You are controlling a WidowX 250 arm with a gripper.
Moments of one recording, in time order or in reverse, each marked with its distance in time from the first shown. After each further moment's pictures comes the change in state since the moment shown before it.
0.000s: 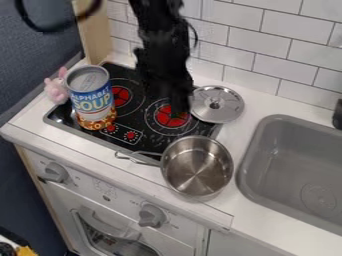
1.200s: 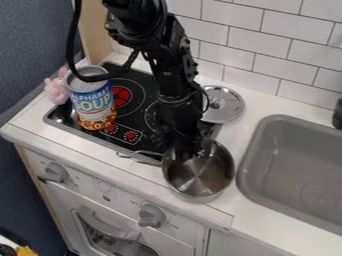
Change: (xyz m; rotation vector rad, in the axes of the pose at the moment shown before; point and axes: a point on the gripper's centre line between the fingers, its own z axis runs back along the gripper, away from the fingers) arm -0.007 -0.016 -0.071 -0.052 0.053 -0.075
